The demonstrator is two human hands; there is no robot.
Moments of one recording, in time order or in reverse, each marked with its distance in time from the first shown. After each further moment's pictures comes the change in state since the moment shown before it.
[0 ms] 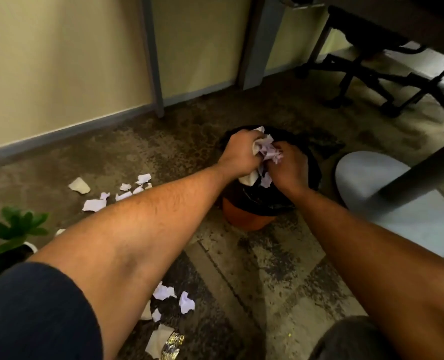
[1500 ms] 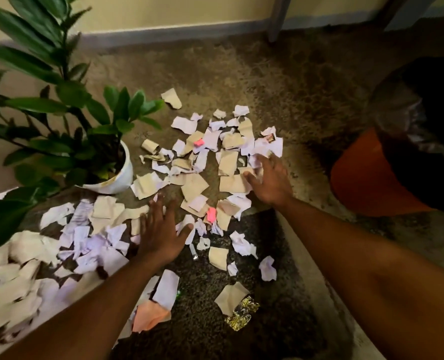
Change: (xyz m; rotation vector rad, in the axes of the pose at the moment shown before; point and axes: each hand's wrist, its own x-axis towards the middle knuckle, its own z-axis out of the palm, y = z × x) left_hand -0.423 -0.332 0.026 0.329 -0.041 -0.894; right_hand -0.136 -0.051 0.355 -0.080 -0.583 -0.218
